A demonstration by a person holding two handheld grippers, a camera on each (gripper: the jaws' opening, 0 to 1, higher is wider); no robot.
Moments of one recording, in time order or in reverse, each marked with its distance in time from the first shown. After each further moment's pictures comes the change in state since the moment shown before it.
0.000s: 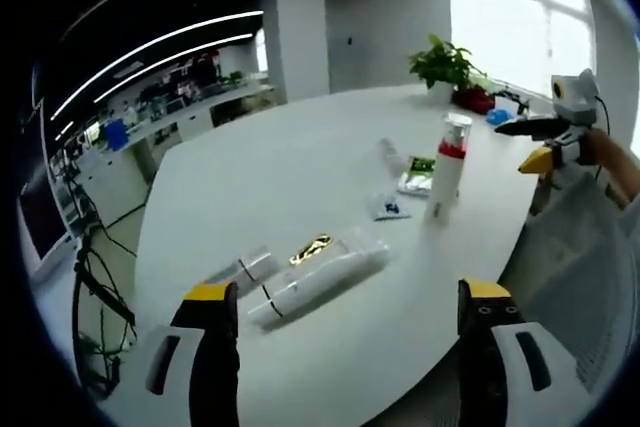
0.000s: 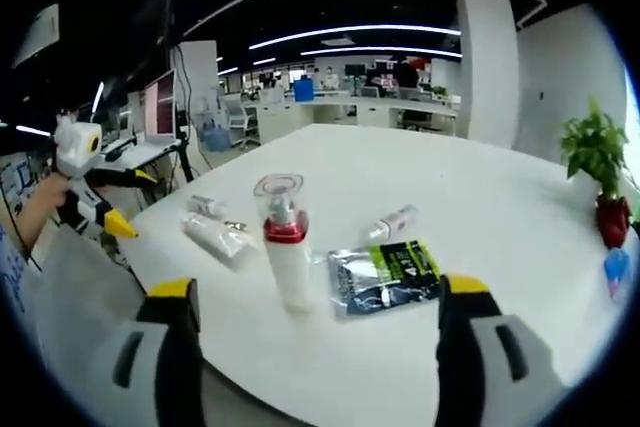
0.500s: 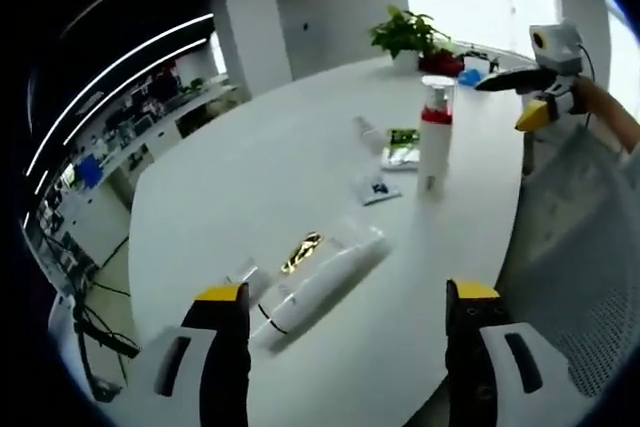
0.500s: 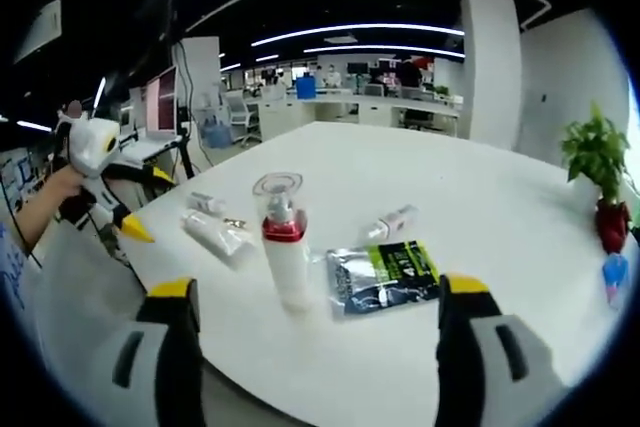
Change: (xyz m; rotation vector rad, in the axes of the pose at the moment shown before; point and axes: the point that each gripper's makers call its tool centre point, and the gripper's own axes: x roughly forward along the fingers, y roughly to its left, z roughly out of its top) left arm 0.028 -0.003 0.000 0.170 0.071 -0.076; right arm -0.002 -0.002 0.001 -0.007 -0.001 0.002
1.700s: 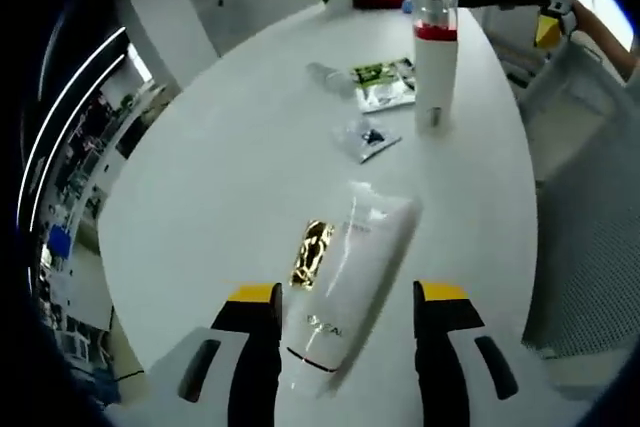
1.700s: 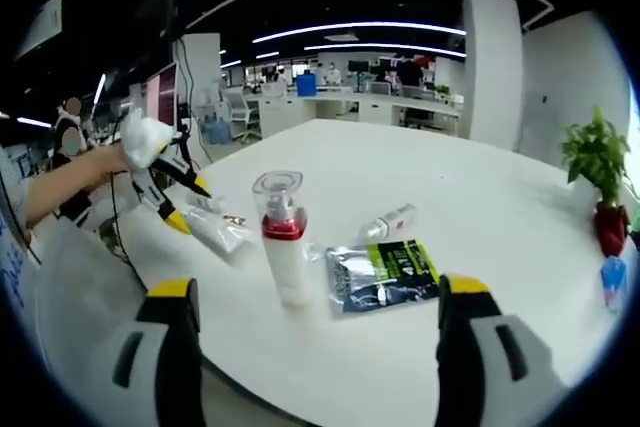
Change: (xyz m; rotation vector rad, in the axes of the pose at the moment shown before) left arm 0.067 0.027 -0.017 0.285 0.215 -0.209; right arm -0.001 0.003 -0.002 -0.013 0.022 0.002
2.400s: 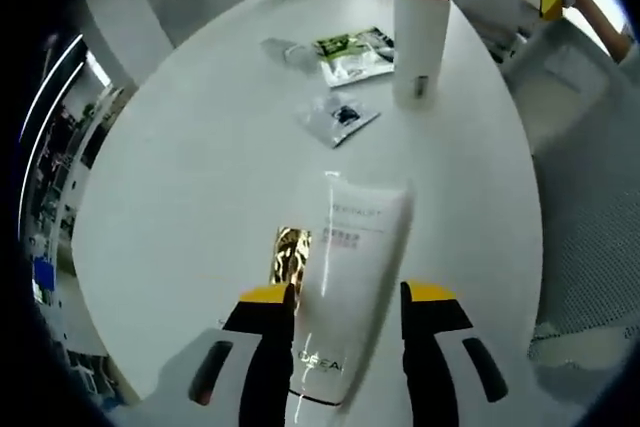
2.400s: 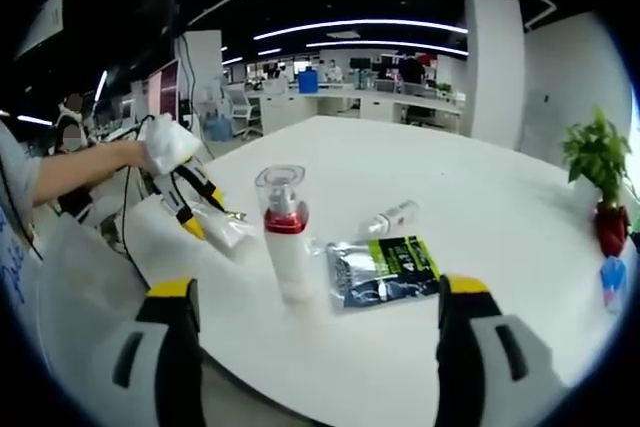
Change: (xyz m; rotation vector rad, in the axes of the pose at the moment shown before) left arm 0.033 -0.009 -0.003 0.083 0.093 -0.125; right arm -0.002 0.001 -0.004 -0.003 0.012 0.005
